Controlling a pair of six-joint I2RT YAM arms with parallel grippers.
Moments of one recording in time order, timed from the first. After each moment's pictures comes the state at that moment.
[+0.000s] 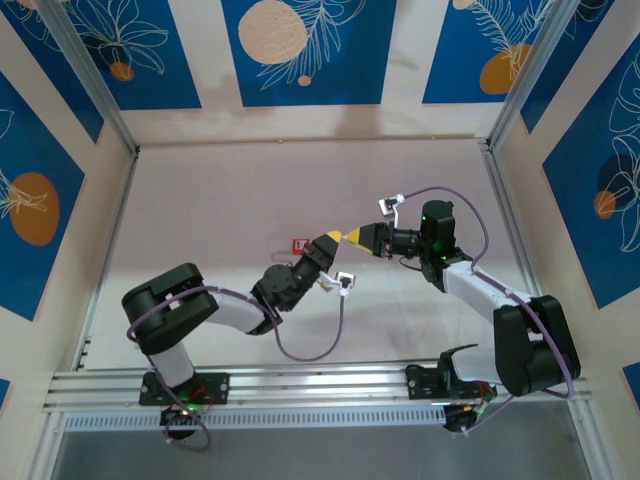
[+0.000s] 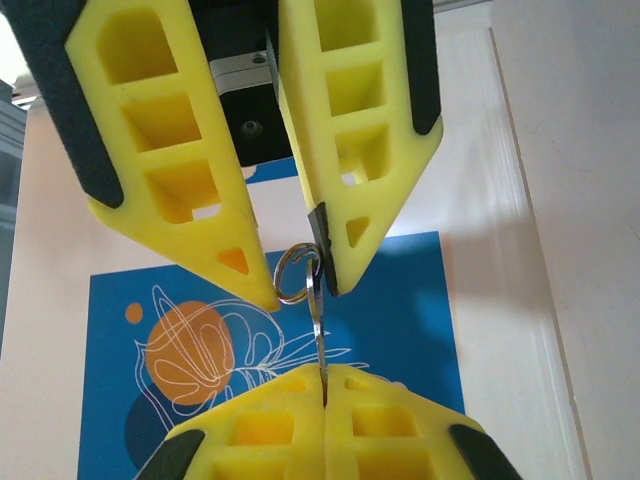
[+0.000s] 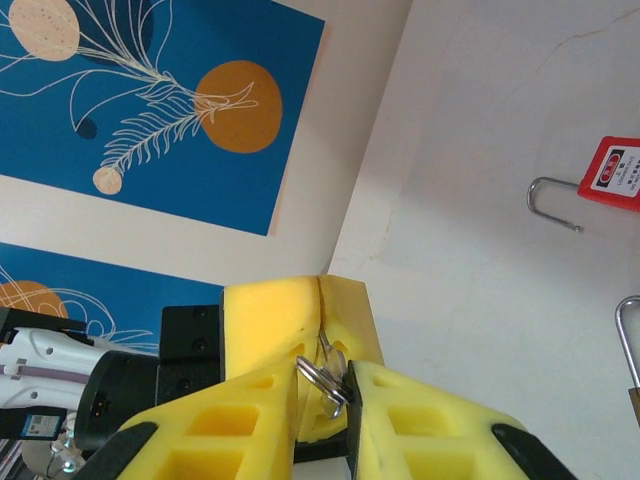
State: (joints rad) left arm -1.01 1.72 0.58 1.31 -0.31 1.80; right arm 0.25 1.29 0.59 0.43 -1.08 0.98
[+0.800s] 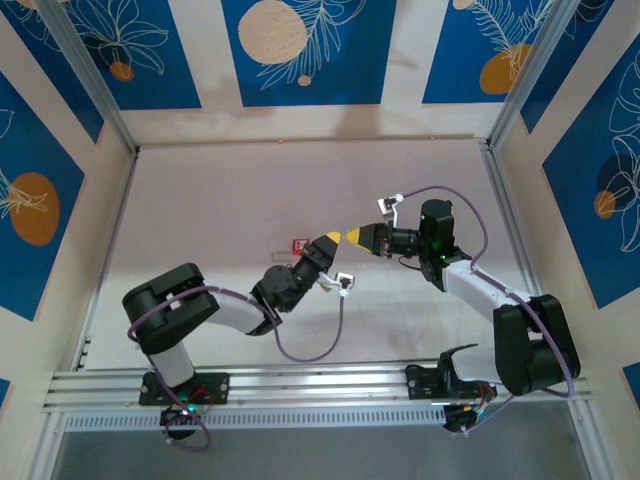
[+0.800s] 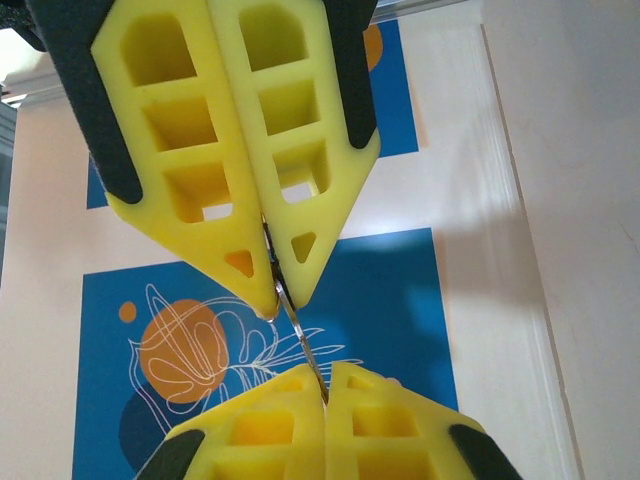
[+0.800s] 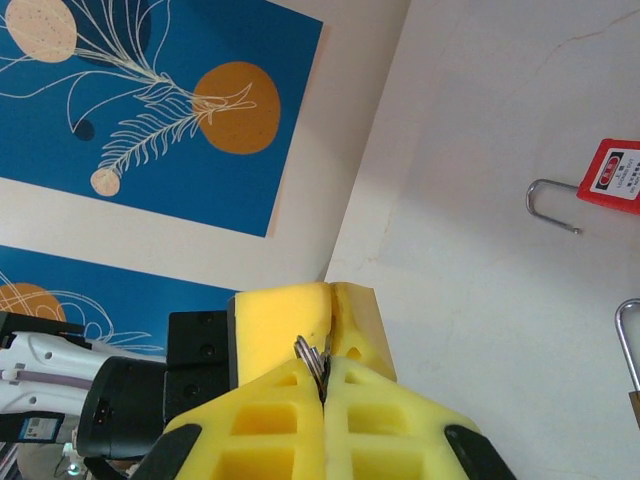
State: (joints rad) left arm -1.01 1.73 0.57 1.31 -0.32 1.80; right arm 0.26 1.30 0.60 0.41 -1.07 0.97
